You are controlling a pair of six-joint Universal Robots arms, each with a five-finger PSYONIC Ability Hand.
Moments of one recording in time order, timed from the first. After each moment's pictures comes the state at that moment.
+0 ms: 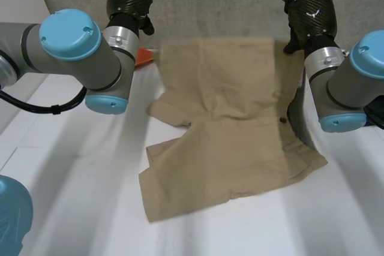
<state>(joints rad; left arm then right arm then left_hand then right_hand) 4.21 -2.39 -0.70 3.51 -1.64 3.53 1.88 -0.90 1.09 -0.53 1.50 2.80 0.22 0.26 0.26 0.25 0.08 0.24 0.31 0.32 0.33 0.16</state>
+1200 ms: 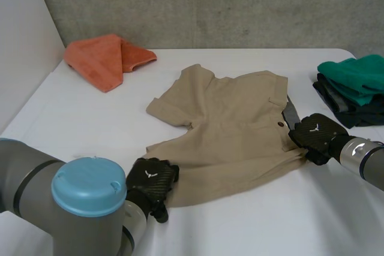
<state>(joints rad) 3.95 -1.97 -1.79 3.26 -1.77 3.26 1.57 -1.05 1.64 -0.02 1.03 2.18 0.50 0.49 0.49 0.49 0.31 0.95 1.18 1.18 1.19 0.98</state>
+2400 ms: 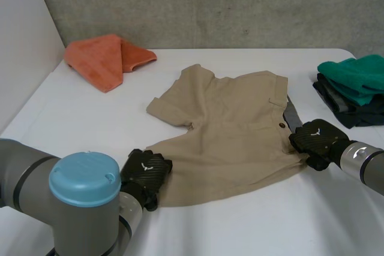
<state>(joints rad) 4.00 -1.99 -1.80 3.32 -1.77 3.46 1.57 -1.06 1.67 -0.01 1.05 2.27 0.56 0.55 0.56 0.55 0.37 0.95 1.18 1.18 1.19 0.99</state>
